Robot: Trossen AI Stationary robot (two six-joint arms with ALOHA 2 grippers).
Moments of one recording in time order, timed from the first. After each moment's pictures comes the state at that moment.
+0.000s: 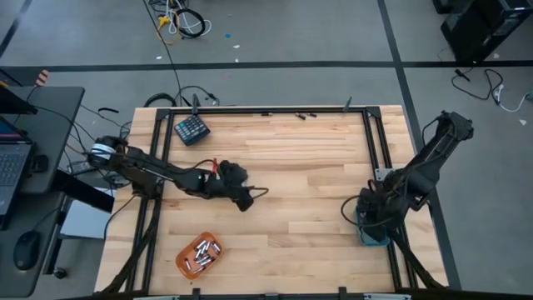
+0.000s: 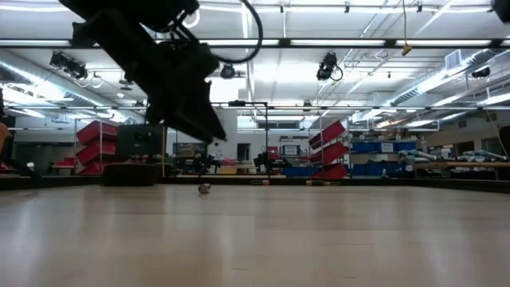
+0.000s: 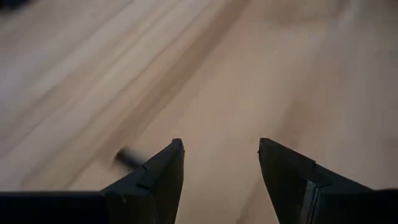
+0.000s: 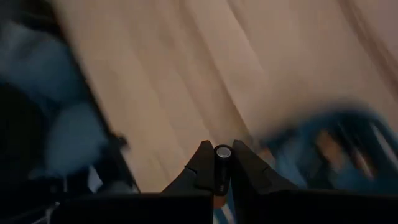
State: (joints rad) left arm -0.18 1.51 0.78 -0.07 -0.50 -0.57; right arm 0.82 0.92 0.78 -0.96 0.09 1.36
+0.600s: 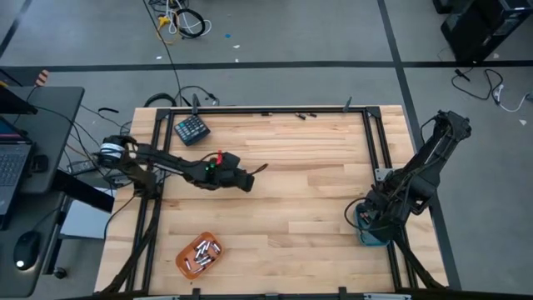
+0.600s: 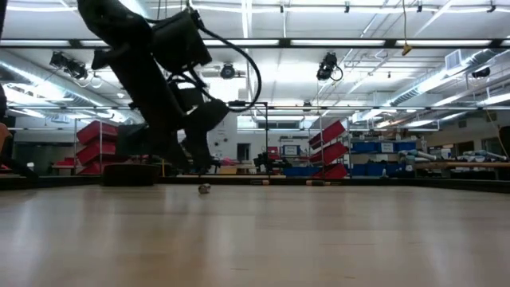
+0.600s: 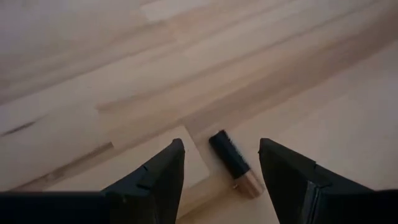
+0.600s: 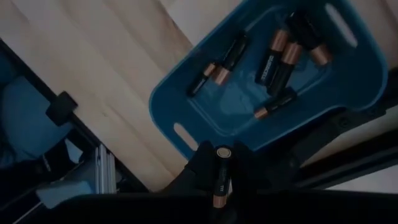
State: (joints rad) left arm -0.04 1.60 0.78 -0.22 -0.56 -1.01; right arm 0.89 0.95 0.78 -1.13 -0.13 1.62
